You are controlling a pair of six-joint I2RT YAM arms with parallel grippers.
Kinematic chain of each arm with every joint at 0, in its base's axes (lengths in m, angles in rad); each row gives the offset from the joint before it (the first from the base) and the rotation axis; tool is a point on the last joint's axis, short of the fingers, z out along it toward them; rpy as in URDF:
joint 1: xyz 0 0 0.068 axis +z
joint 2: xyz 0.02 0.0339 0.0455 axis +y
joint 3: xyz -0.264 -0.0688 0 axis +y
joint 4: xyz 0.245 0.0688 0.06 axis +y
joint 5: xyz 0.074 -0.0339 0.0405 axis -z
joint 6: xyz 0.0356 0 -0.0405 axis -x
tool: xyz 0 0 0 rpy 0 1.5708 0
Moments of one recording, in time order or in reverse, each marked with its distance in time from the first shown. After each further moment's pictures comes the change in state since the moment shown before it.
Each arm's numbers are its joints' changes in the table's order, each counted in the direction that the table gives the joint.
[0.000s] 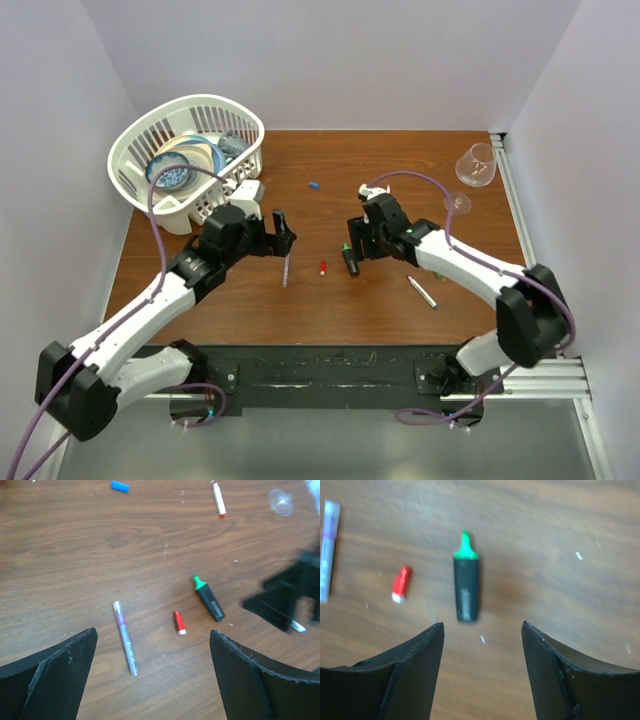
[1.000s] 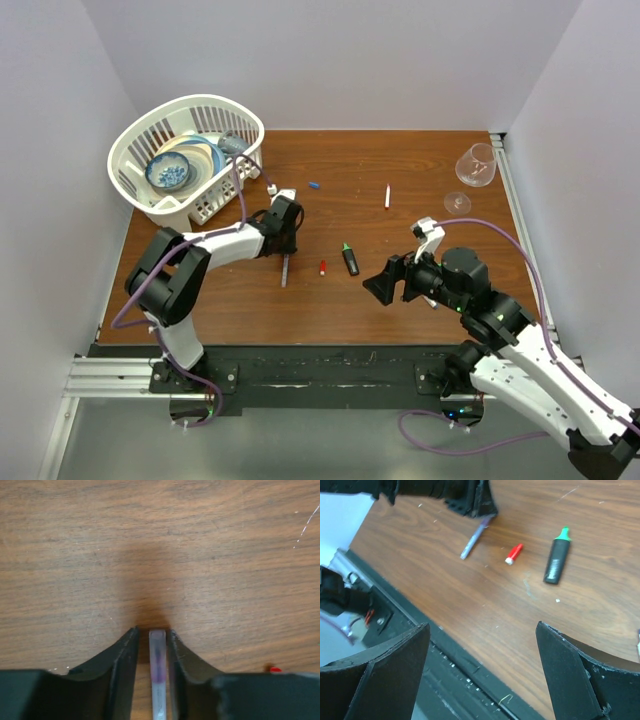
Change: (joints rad) left arm -0.016 0.723 -0.224 -0.005 -0.199 0.062; right arm 0.060 -0.851 0.327 0.005 -0.249 -0.097
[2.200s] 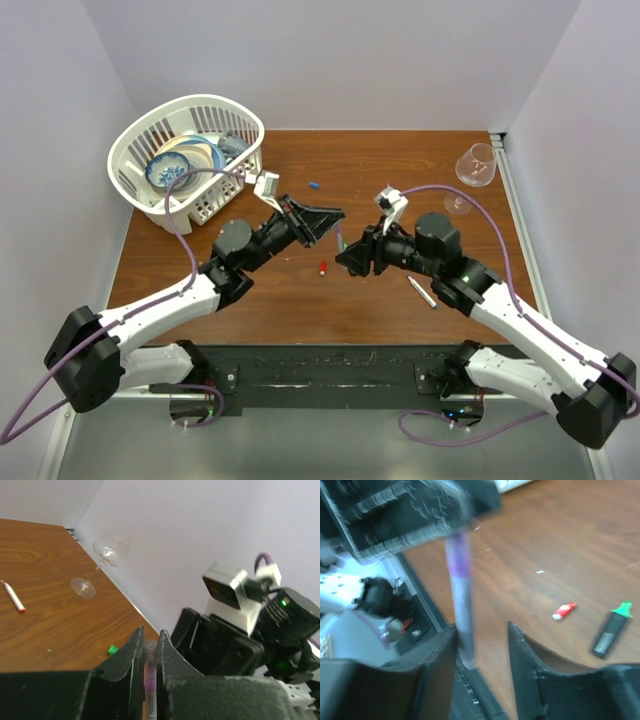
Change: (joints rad) left arm -0.199 -0.597 0.323 -0.923 0.383 0.323; right arm 0.017 0.344 -0.152 -0.306 -0.219 0.029
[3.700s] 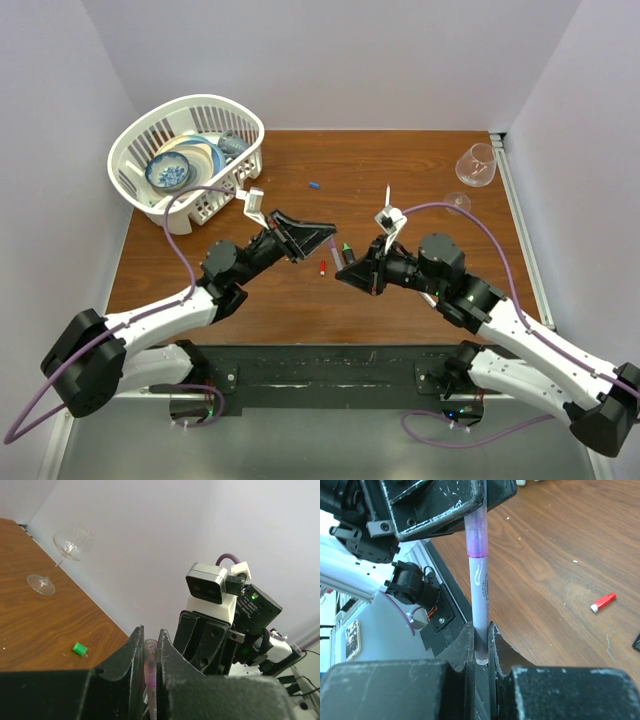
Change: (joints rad) left arm 0.021 -0.029 0.172 -0.258 0.133 0.131; right arm 0.086 -0.127 0.117 -0.063 0.005 -0.090
